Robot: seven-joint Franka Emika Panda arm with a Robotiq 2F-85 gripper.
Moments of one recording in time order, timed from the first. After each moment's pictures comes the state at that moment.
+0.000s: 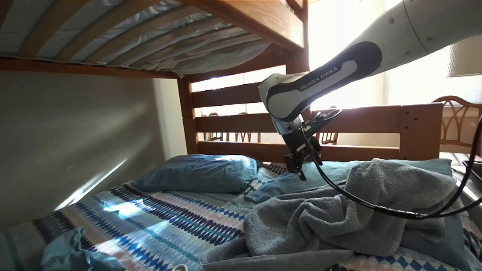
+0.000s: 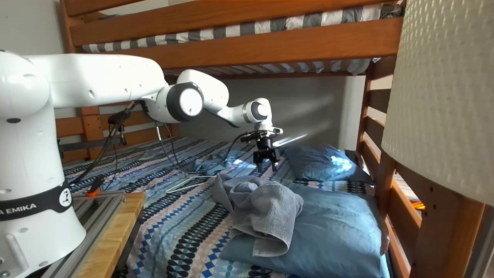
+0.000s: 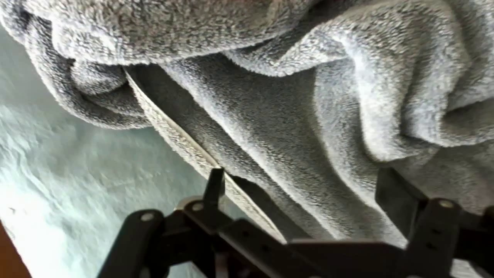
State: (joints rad) arm 0.66 1.46 -0.11 -0.45 -0.22 1.67 0.22
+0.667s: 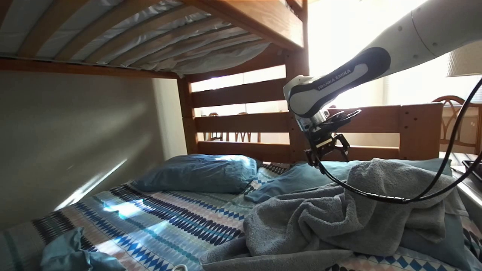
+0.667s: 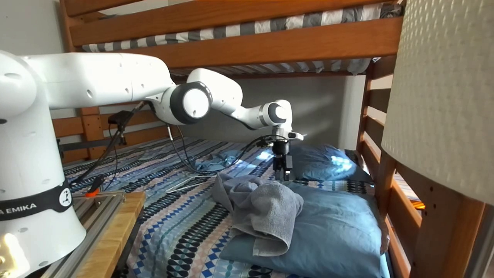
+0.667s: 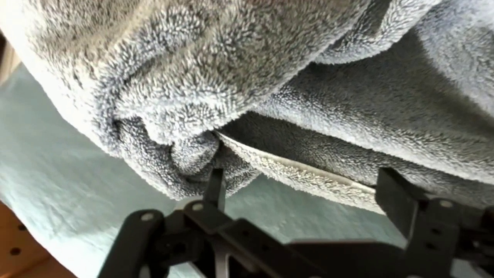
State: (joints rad) arm 0.52 1.46 -0.11 -0.45 -0.20 1.62 0.59
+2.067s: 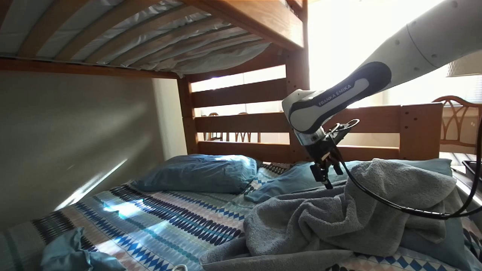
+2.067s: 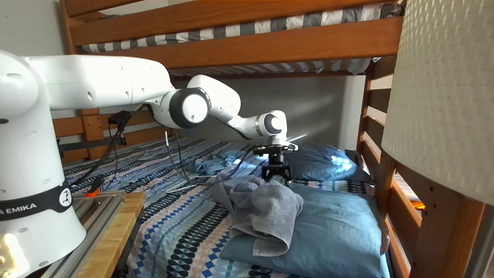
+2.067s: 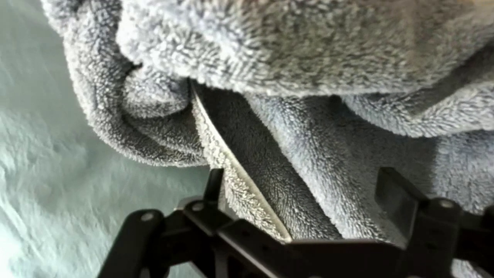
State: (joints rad) arm 0.54 1.49 -0.09 -0.51 -0.24 1.69 -0.05
